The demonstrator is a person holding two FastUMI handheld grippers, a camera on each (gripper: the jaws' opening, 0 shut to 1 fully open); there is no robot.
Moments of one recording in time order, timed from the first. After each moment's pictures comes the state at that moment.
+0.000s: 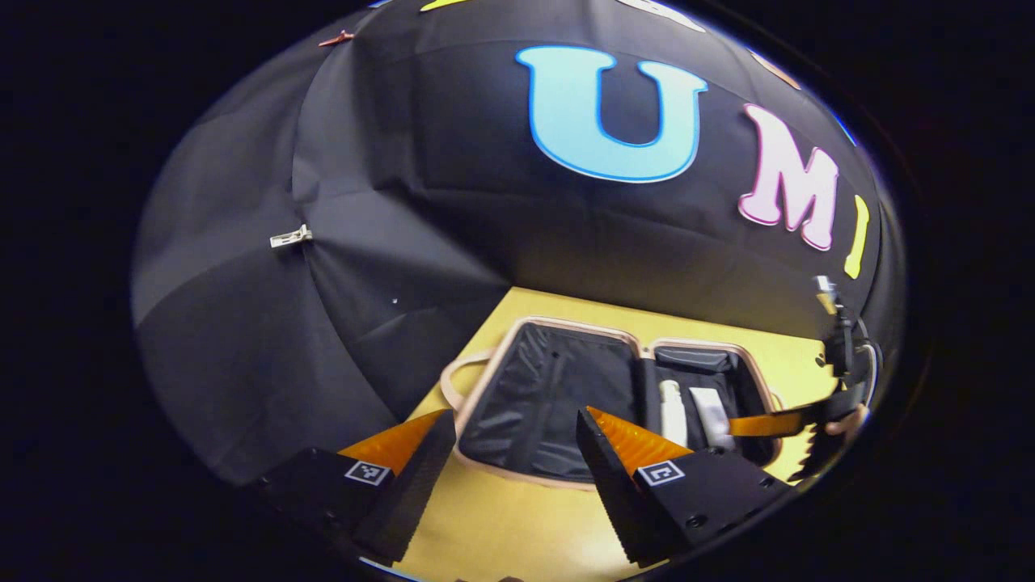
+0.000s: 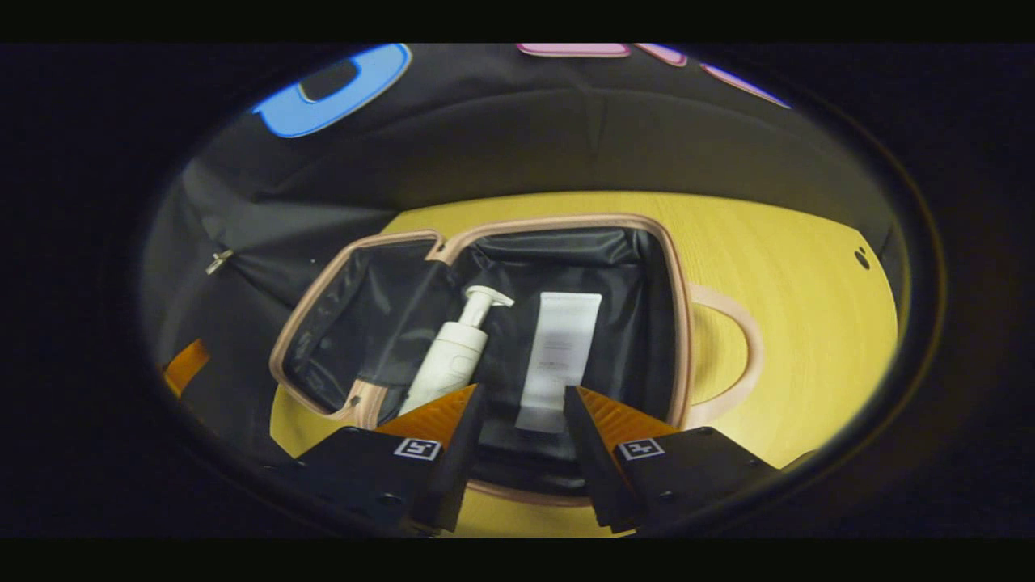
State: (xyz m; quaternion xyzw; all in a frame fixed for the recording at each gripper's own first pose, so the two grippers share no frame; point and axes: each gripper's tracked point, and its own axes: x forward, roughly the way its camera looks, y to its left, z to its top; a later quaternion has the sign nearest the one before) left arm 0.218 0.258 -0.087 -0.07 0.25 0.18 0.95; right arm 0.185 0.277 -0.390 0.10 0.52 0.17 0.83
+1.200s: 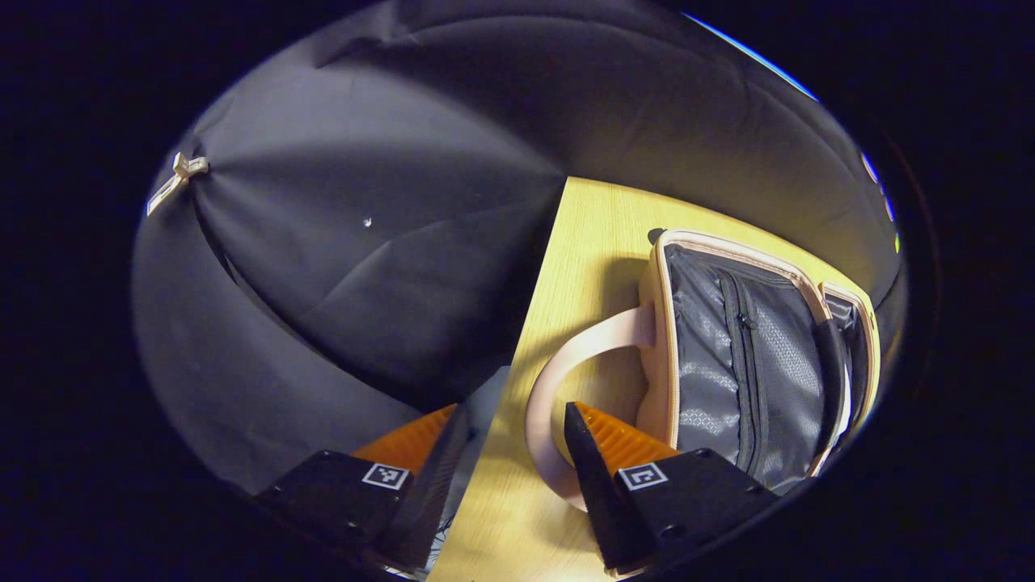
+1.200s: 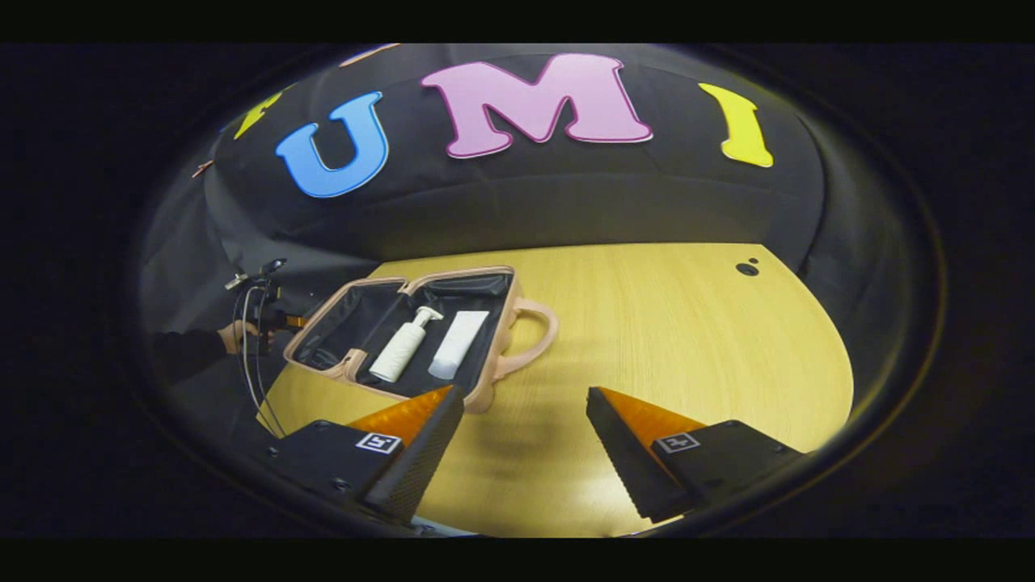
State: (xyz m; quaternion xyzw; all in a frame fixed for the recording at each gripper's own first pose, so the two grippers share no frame) left arm 0.330 0.396 -0.253 -0.08 0.45 0.14 0.88; right arm 0.106 0.102 -0.306 0.11 0.43 0.10 0.89
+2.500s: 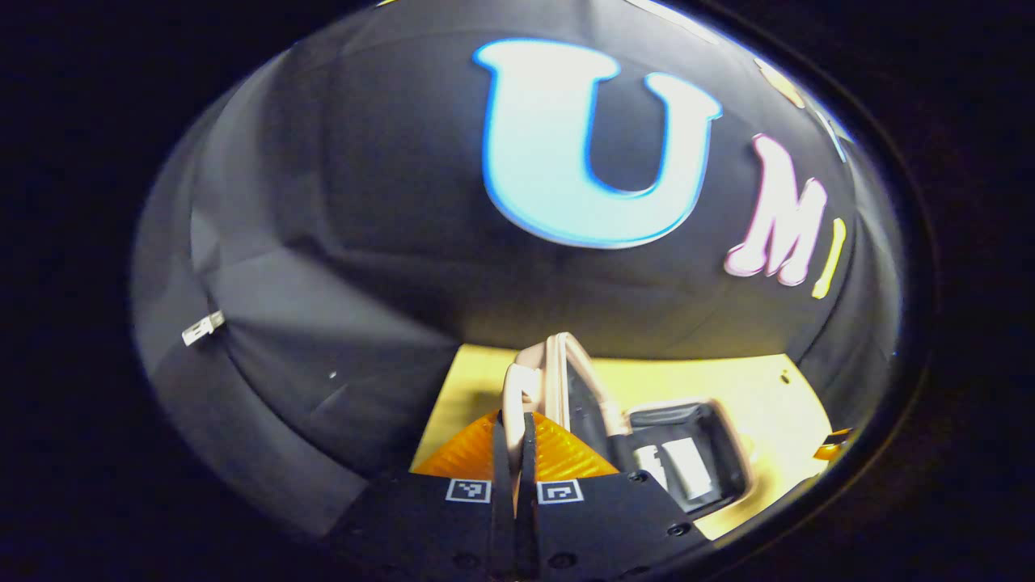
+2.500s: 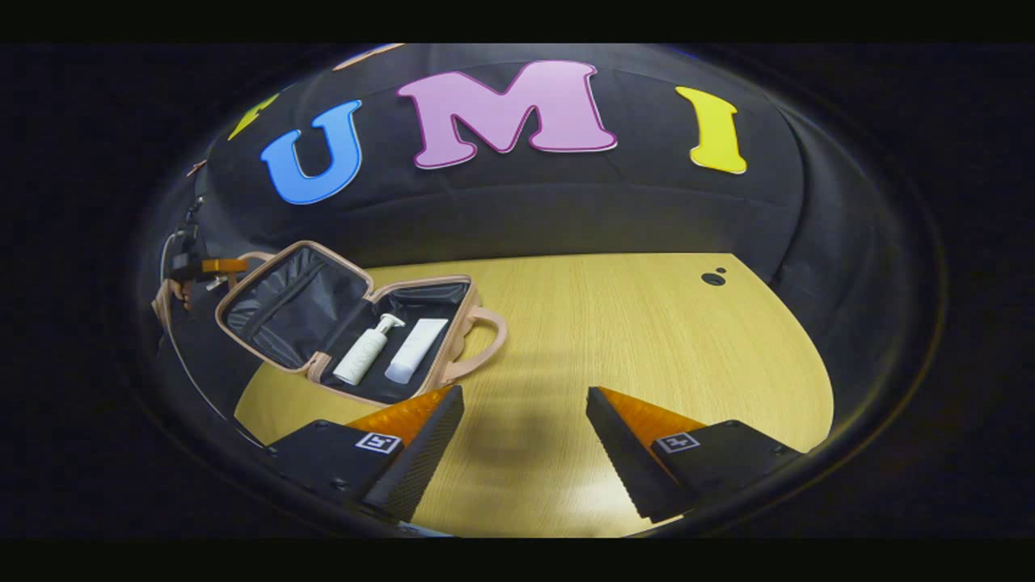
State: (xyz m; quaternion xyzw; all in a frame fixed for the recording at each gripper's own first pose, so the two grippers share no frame) left arm 0.325 0.261 0.058 -0.06 0.22 0.02 0.97; right arm 0.119 0.051 -0.300 0.09 0.41 0.06 0.91
